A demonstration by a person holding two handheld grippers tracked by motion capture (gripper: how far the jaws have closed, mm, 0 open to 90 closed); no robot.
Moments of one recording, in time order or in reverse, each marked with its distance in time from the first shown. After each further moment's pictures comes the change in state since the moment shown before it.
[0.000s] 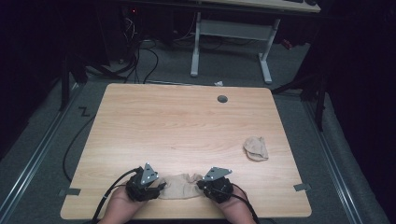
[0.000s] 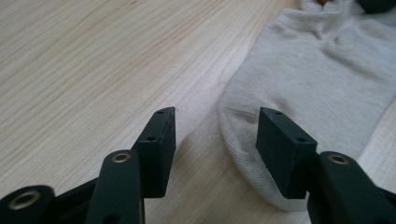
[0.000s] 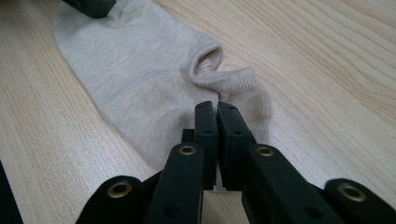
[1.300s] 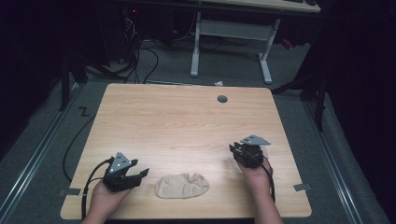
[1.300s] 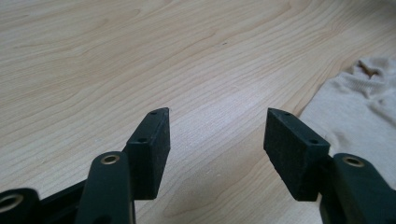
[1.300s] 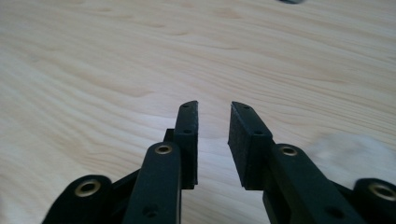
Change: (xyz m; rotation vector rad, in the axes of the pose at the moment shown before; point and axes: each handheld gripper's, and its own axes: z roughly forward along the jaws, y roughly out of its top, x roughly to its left) left arm 0.052 -0.014 -0.041 -0.165 0.050 -0.189; right arm -0.126 0.002 -0.040 -0.171 -0.340 0.279
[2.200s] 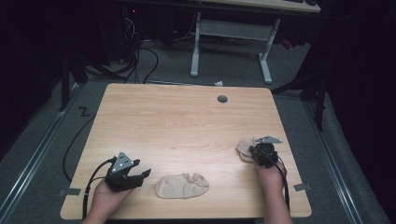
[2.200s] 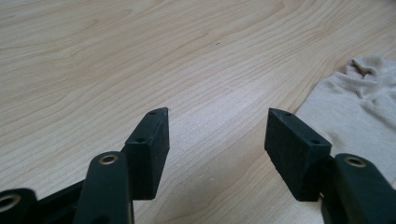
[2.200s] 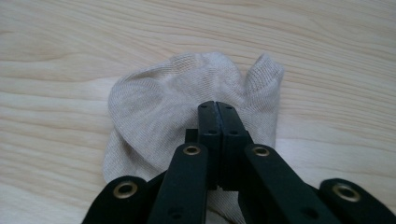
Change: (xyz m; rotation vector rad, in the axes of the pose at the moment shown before) left arm -0.003 0.001 0.005 0.006 -0.019 0.011; right arm -0.054 -0.027 0.013 0.149 -0.158 0.063
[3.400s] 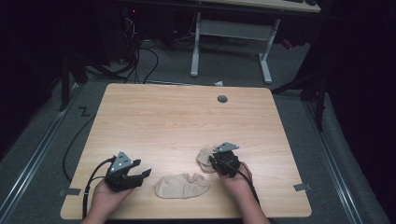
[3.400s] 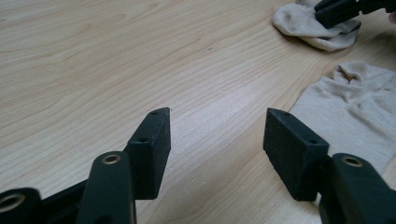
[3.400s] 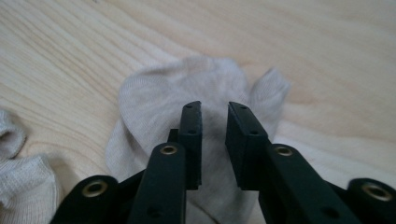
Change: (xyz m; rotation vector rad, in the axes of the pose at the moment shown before) left arm 0.000 0.003 -0.003 -0.010 -0.024 -0.004; right arm 0.130 0.019 -0.004 -0.002 0.194 -0.205
